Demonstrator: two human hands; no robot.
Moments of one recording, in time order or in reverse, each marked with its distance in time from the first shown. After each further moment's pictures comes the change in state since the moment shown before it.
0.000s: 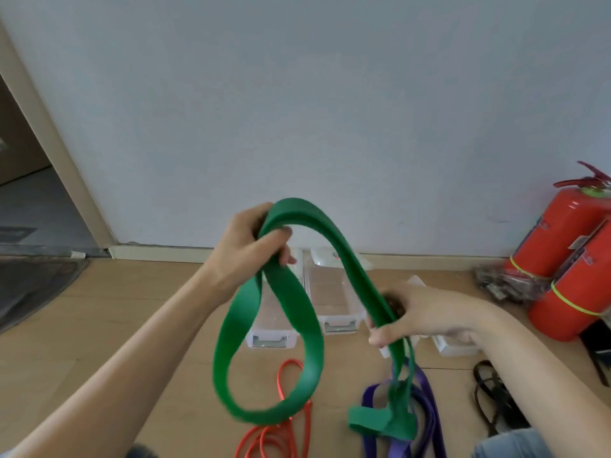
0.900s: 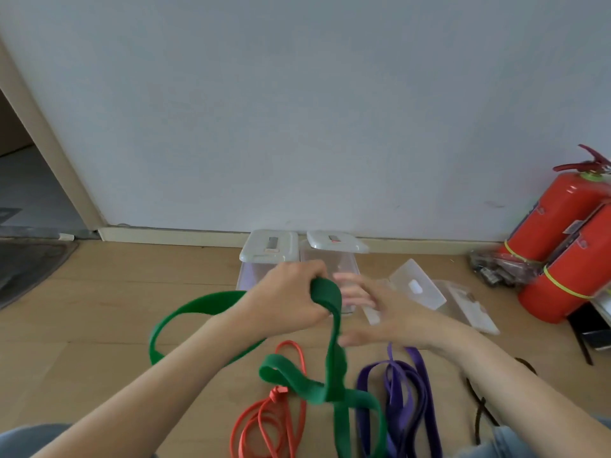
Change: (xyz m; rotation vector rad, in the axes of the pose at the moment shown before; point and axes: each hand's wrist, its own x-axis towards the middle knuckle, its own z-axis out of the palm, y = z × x) left_hand -0.031 -0.042 0.046 0.574 -0.313 -0.082; right_hand 0.026 0.013 0.046 0.178 0.077 -0.136
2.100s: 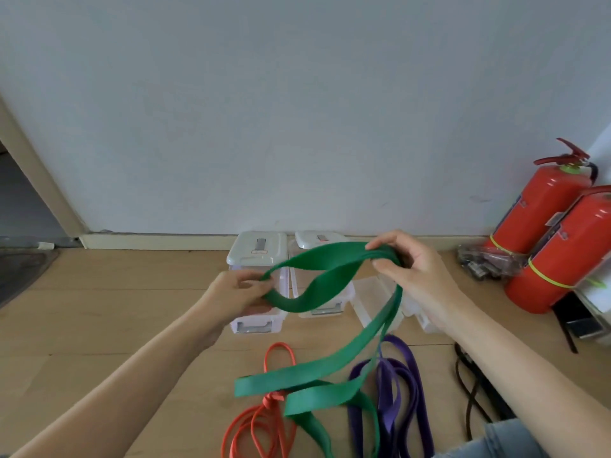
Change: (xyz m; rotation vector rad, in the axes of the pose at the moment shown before) left_hand -0.002 -0.060 0.001 -0.689 0.065 -0.499; right_hand -0.006 0.016 -0.034 0.217 0.653 -0.220
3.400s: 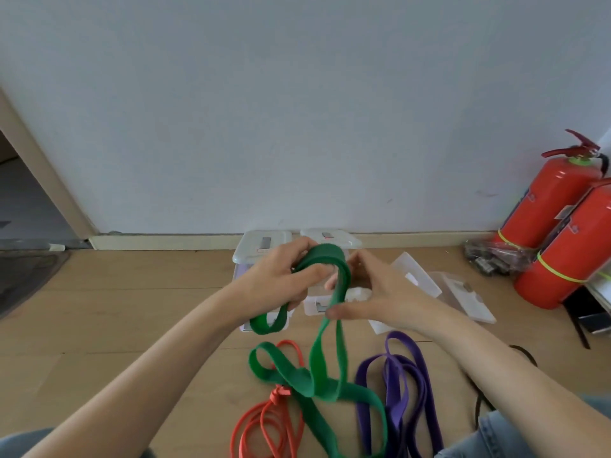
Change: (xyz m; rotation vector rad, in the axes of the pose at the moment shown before) left_hand -0.026 0.059 0.034 0.251 -0.255 0.391; right_hand -0.010 -0.014 0.031 -0.127 -0.382 0.051
